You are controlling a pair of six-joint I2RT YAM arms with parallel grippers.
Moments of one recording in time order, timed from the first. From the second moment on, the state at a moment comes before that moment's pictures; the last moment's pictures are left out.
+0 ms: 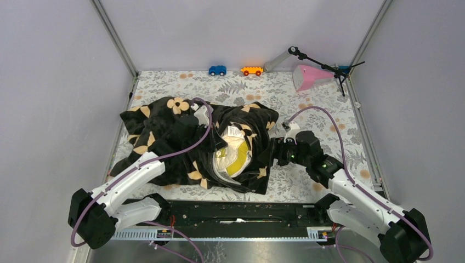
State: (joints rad) left arm -0.62 1.05 0.80 -0.30 0.24 -0.60; right arm 0.56 0.87 0.50 -0.16 -0.30 0.56
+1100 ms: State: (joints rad) left arm -0.78 1.04 0.79 -0.30 0.22 -0.63; right arm 0.63 1.34 0.72 -0.09 0.28 0.45
